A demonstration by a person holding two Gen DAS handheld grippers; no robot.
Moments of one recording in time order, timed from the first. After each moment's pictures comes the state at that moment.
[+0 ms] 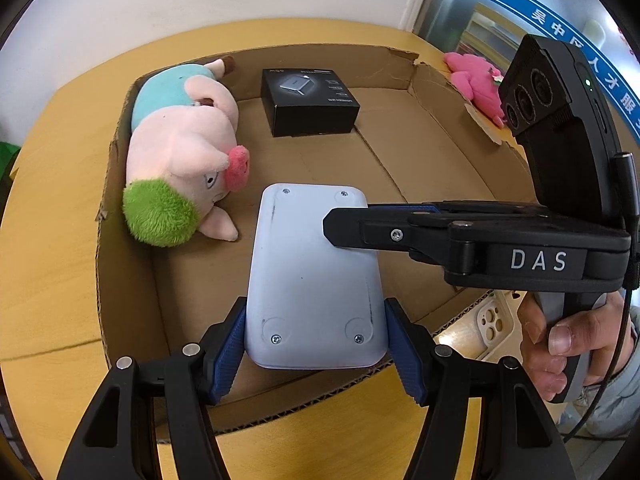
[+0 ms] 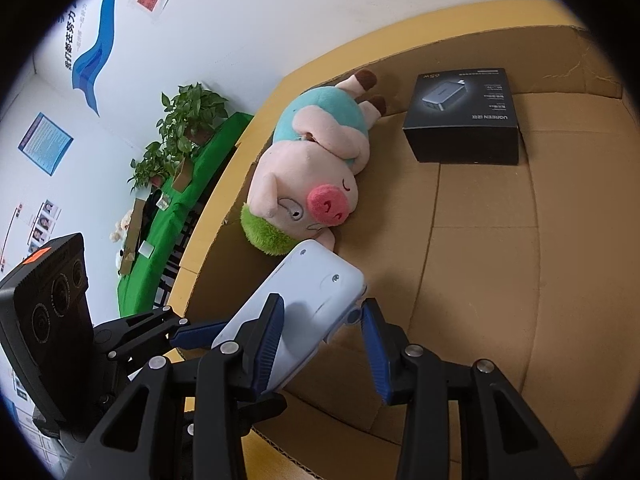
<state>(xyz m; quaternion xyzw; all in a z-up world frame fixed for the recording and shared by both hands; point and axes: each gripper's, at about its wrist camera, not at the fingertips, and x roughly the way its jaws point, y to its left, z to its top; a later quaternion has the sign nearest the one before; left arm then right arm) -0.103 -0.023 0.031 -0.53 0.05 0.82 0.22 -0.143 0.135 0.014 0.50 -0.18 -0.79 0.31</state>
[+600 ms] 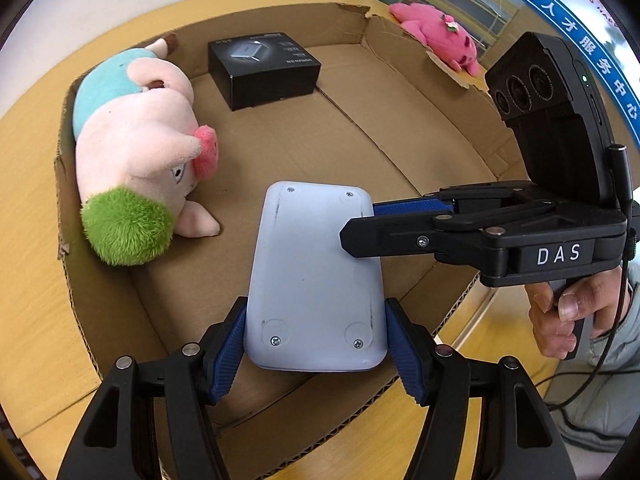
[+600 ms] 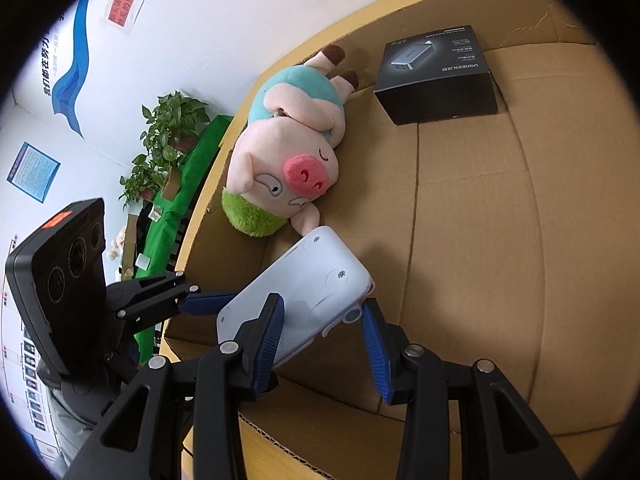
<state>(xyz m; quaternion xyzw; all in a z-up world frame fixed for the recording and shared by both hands) -0.127 -0.032 0.016 -0.57 0.10 0.75 0.32 -0.133 0.137 -0.007 0.53 -0.22 -0.77 0.28</state>
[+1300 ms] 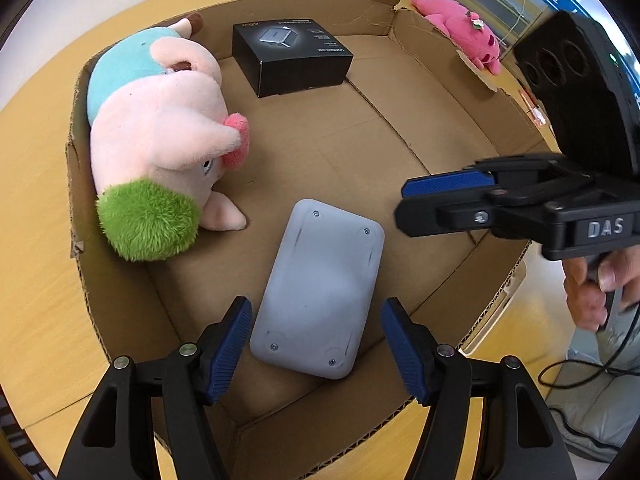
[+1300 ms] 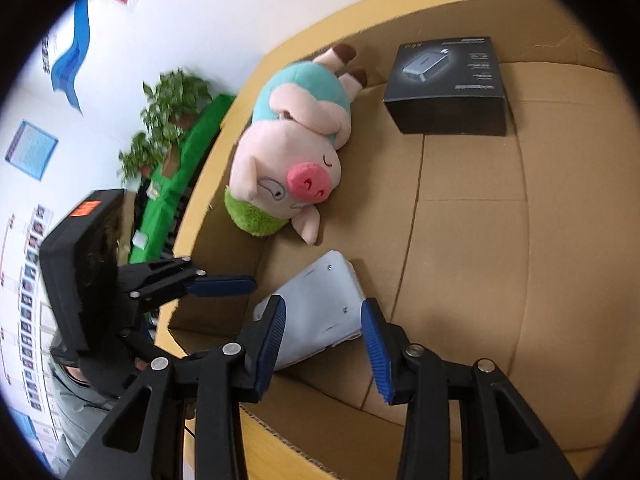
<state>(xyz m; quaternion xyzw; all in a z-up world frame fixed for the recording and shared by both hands) -0.143 -0.044 0.015 -0.59 0.10 0.74 0.29 -0.157 0.134 0.008 0.56 -0.17 -0.75 0.30</state>
